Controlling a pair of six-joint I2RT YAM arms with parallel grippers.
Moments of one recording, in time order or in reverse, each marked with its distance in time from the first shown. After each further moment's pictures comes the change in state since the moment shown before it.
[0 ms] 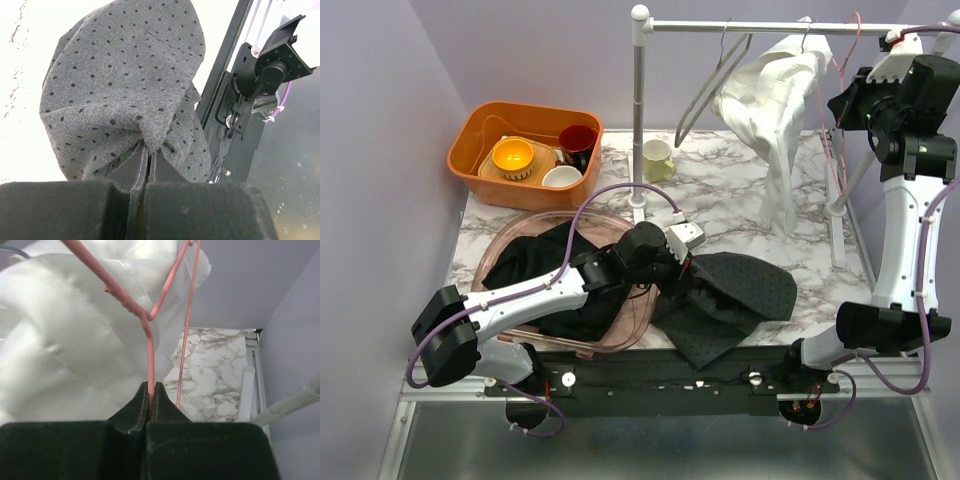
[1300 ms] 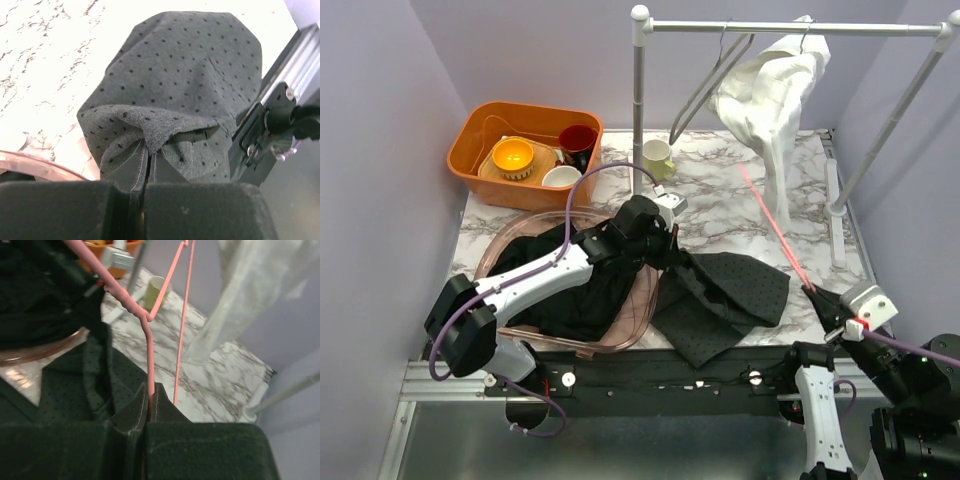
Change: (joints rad) left arm 0.158 0.088 0.105 -0.133 -0.028 -0.127; right arm -0.037 -1.153 -0.572 -0.433 -0.377 -0.441
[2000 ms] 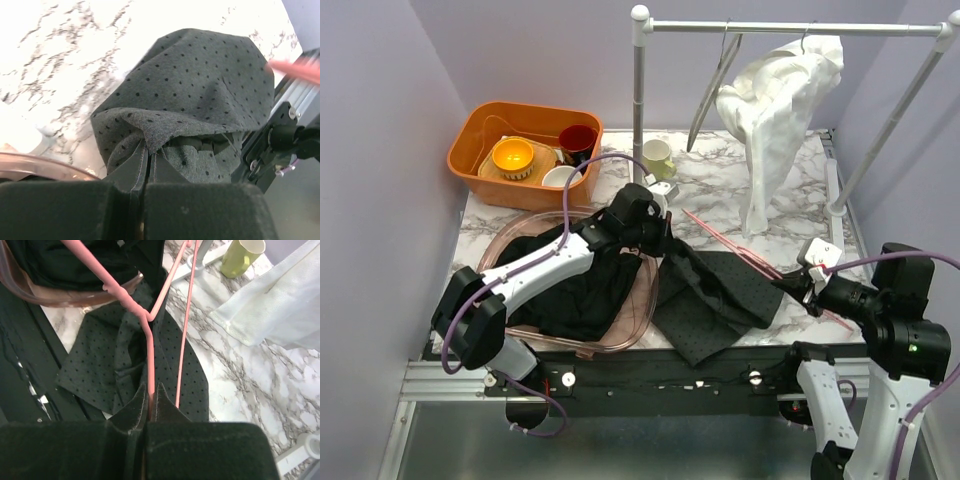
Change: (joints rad) left arm 0.092 0.064 0.047 0.000 0.029 -0.028; right arm 0.000 0.232 -0.191 -0.171 -0.311 -0.407
